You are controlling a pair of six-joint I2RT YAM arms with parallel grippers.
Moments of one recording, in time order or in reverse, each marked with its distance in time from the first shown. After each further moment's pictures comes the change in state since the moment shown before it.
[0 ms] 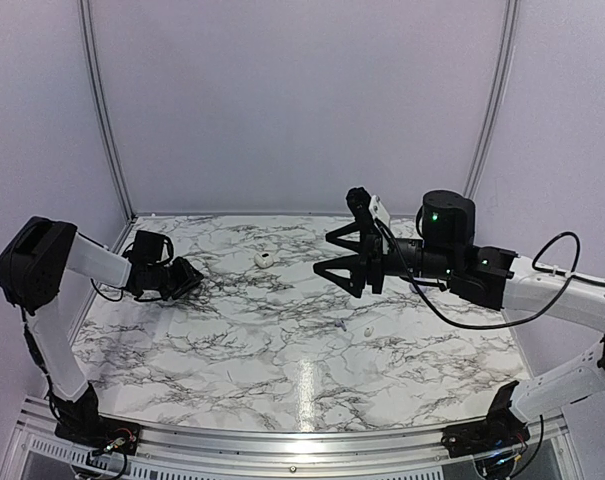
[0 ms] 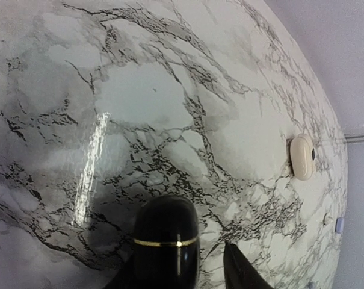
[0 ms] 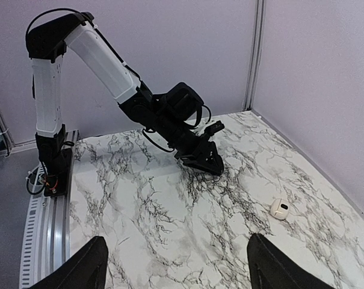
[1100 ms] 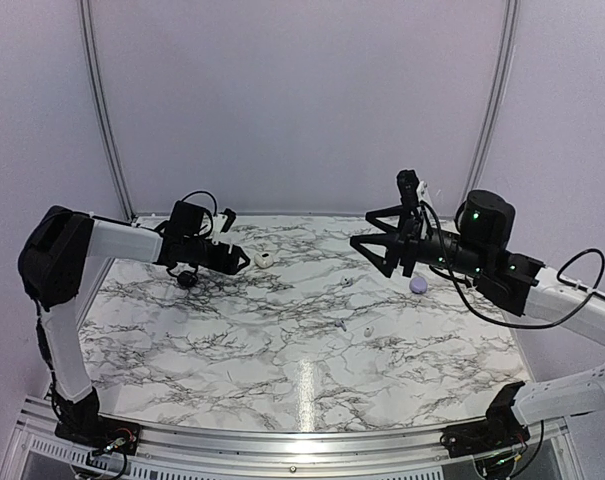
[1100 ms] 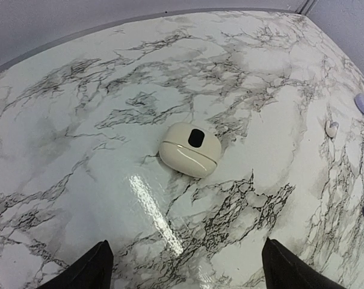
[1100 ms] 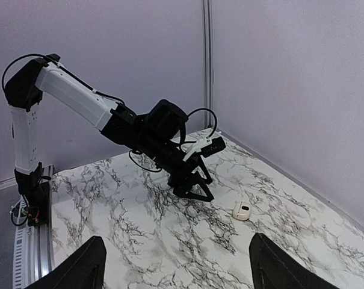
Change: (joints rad) left arm -0.180 0.077 0.343 -0.196 -0.006 0.700; right arm -0.161 -0.150 -0.104 0.080 -0.004 0.101
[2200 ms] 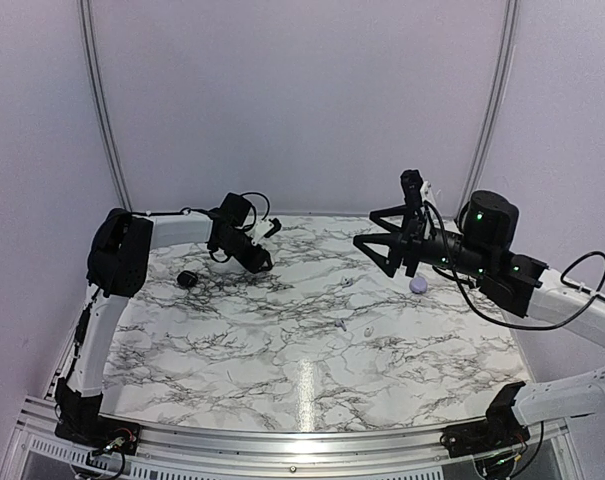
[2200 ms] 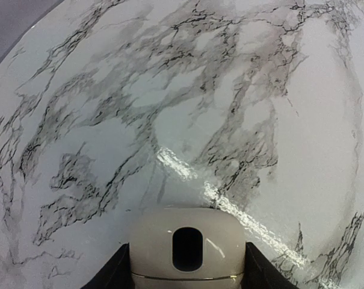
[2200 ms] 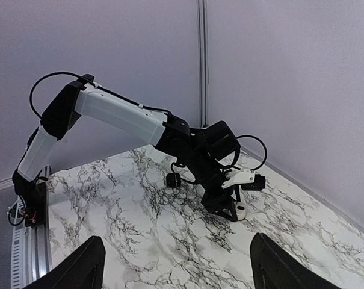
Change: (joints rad) left arm -0.078 0.514 0.736 -0.469 -0.026 0.400; right arm -0.007 -0.024 -0.008 -0.012 0.015 -0.005
